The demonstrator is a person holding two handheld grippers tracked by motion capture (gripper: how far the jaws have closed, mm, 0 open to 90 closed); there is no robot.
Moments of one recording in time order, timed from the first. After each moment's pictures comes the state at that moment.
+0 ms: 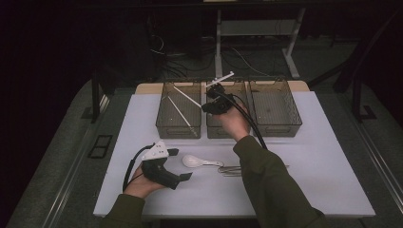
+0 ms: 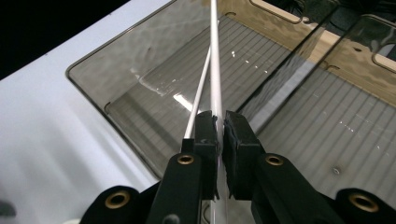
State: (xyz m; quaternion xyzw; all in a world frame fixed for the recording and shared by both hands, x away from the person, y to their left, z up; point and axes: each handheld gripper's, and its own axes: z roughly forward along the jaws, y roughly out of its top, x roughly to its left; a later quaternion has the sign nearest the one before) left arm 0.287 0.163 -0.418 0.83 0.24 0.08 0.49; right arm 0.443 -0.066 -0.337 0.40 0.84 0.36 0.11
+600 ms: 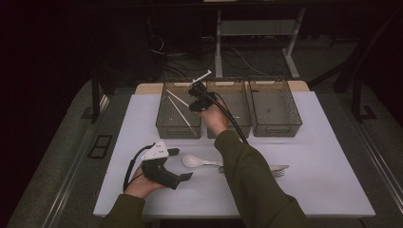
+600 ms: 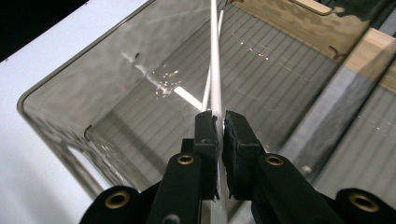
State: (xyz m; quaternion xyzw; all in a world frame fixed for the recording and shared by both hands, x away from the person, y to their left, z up) left arm 0.287 0.163 -0.417 0.83 0.24 0.07 0.50; right arm 0.478 -0.013 -0.360 0.42 0.84 0.32 0.10
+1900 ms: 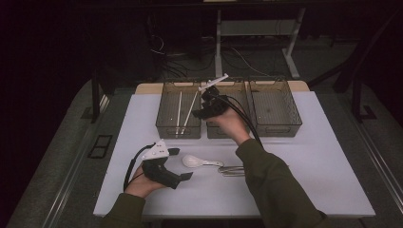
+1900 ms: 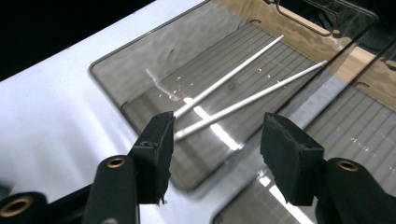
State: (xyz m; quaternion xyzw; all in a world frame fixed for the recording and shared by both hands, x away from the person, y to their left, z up) left arm 0.289 0.162 -0.418 0.83 0.24 0.07 0.50; right arm 0.437 -0.062 -0.342 0.35 0.85 0.38 0.10
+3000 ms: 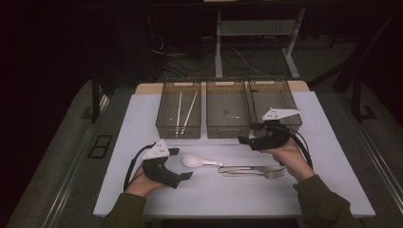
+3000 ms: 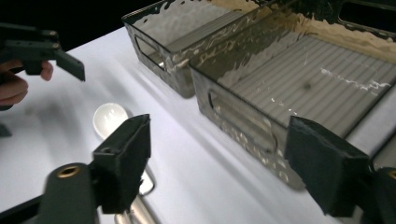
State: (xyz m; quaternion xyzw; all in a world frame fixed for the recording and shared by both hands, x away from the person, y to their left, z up) left arm 0.289 0.162 -0.420 0.83 0.25 0.07 0.50; right arm 0.344 -0.214 -0.376 0.35 0.80 0.48 0.09
